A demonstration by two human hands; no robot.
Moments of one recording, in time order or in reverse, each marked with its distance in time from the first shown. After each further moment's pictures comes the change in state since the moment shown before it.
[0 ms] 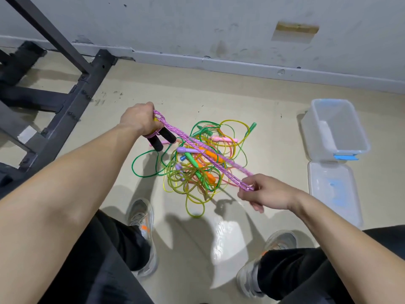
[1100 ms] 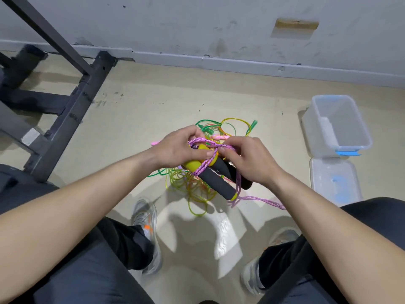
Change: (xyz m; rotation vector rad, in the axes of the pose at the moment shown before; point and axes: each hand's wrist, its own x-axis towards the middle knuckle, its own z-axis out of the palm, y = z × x) left_hand -0.131 0.077 -0.015 -0.835 -0.326 0.387; right_hand 0.035 -0.058 -0.003 -0.238 0.565 -0.438
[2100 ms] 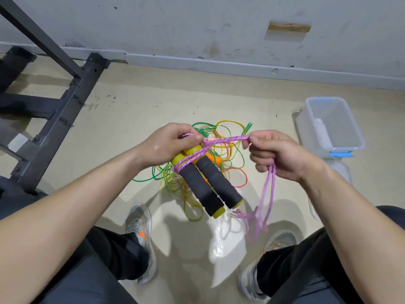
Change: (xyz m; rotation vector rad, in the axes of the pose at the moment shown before) left_hand 0.002 0.021 -0.018 -0.062 -0.003 0.103; right_hand -0.004 0.012 -0.060 1.070 -0.217 0.404
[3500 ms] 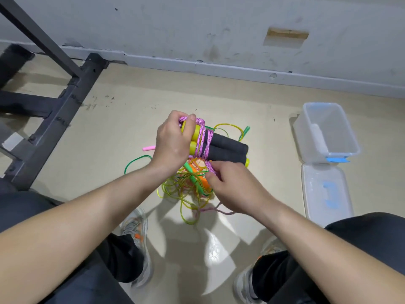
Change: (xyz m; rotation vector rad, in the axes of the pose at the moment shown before) left_hand 0.015 0.011 0.040 0.036 0.702 -0.072; right_hand -0.007 0.039 0.086 -1.202 0.250 -0.162
